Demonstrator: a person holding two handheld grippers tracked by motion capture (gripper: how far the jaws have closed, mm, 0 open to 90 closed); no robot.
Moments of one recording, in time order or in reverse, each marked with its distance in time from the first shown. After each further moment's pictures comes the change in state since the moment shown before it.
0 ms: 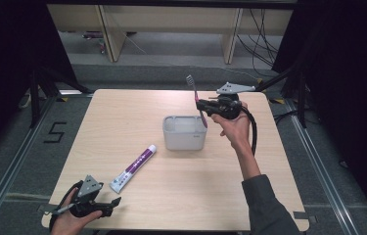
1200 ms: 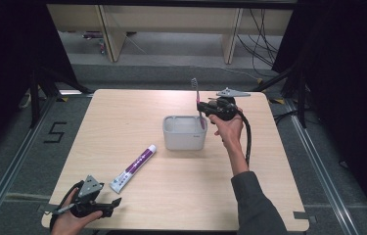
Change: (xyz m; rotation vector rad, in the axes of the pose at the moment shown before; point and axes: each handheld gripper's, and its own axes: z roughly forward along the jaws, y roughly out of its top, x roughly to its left) left arm -0.001 0.000 0.001 0.006 -0.006 0.009; right arm -0.031 -0.035 0.035 -0.025 -0.068 0.126
